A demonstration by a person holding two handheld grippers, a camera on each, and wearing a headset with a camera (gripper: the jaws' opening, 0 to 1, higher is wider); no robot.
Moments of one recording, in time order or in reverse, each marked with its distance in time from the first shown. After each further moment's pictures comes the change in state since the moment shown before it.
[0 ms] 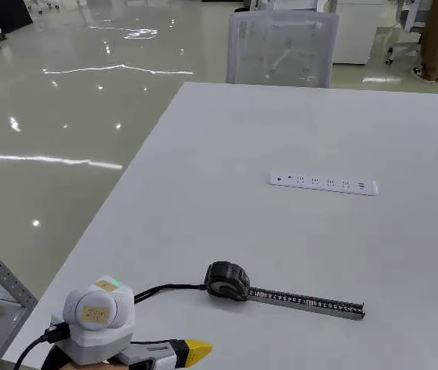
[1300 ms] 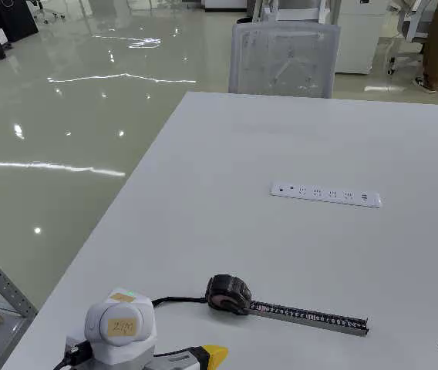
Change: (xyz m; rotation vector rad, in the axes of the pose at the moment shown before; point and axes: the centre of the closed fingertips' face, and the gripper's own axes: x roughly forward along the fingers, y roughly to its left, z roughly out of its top) left arm 0.012 -0.011 0.017 -0.087 0.013 0.132; right arm 0.015 0.004 0.008 -0.086 0.044 0.047
